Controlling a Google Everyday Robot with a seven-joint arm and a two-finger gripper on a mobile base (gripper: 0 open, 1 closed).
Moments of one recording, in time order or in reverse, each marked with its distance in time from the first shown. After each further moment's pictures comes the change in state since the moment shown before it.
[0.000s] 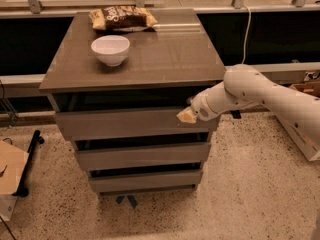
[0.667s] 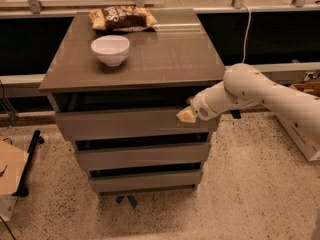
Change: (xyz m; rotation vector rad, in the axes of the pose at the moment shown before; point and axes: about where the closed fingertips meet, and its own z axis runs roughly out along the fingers) arm -0.002 0.000 -0.002 0.000 0.000 0.000
